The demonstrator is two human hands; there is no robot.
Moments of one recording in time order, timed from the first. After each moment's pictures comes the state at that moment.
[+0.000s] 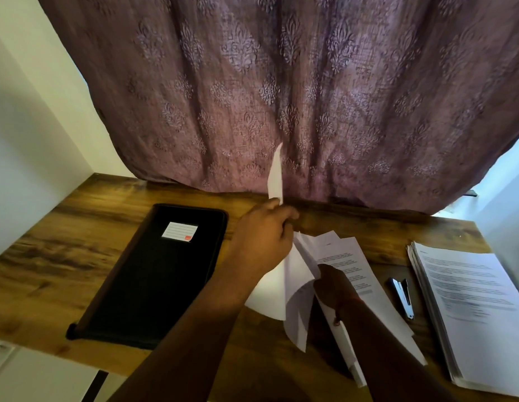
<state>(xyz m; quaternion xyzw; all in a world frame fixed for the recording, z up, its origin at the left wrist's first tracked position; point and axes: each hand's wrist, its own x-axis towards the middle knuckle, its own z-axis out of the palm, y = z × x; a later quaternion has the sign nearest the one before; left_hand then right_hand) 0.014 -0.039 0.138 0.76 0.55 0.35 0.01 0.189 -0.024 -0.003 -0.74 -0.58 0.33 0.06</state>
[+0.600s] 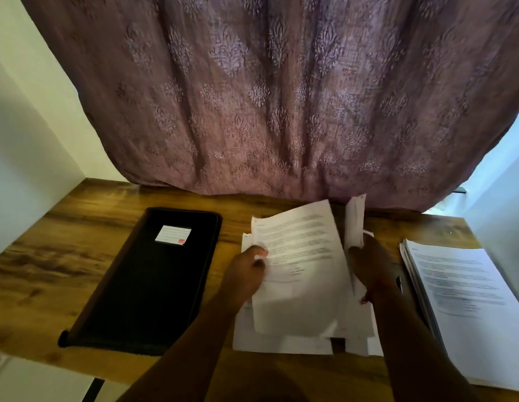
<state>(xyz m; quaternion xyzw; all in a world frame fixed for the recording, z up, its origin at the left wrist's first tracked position) 0.001 -0.034 0.010 0.57 0.66 0.30 0.37 0.255 -0.012 0.046 -0.76 -0.50 0.29 0.30</state>
